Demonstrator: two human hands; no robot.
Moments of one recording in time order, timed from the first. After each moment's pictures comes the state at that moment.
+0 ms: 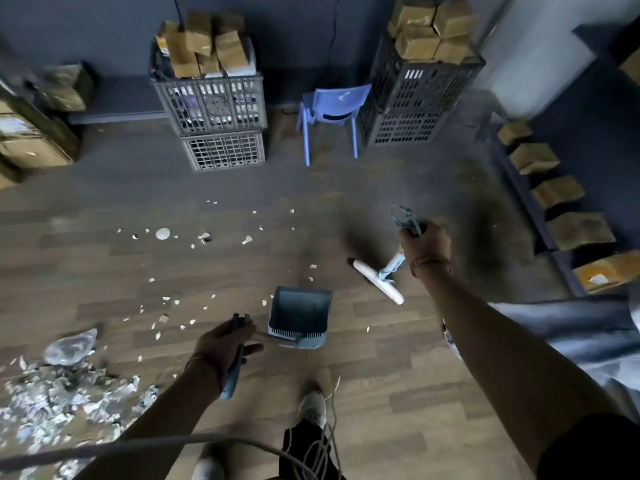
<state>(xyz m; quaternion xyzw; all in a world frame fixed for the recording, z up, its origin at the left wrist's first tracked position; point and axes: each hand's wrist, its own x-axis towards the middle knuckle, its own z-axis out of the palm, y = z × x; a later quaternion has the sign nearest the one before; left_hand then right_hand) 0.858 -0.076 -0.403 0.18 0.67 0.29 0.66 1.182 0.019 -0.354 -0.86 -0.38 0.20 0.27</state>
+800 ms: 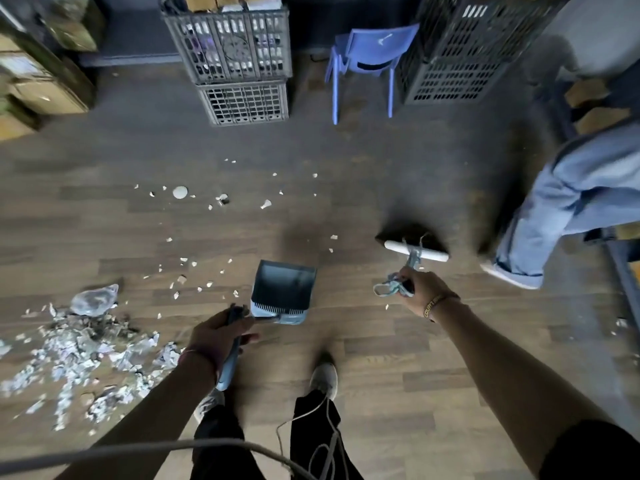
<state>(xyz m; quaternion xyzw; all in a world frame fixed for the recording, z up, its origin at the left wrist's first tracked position) 0.835 -0.060 -0.450 0.15 0.71 0.27 0.63 1.189 -0.005 -0.483 -0.72 -0.60 0.34 -0.10</state>
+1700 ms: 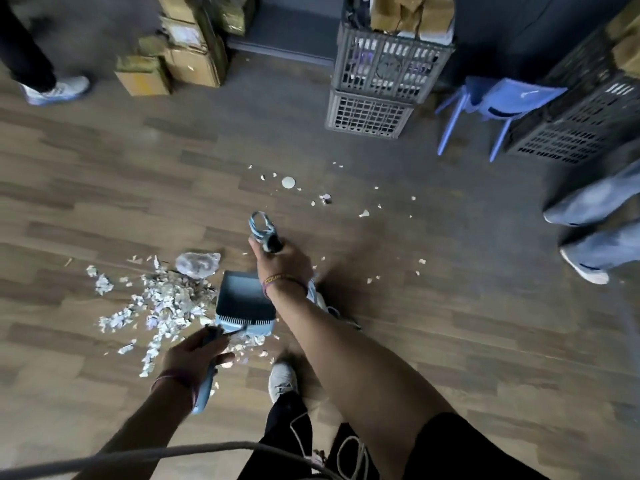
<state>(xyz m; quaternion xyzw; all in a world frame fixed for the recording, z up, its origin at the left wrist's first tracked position) 0.421 -0.154 -0.442 0.00 0.73 0.37 0.57 0.521 -0.007 -0.425 -0.72 -0.50 0.45 0.15</state>
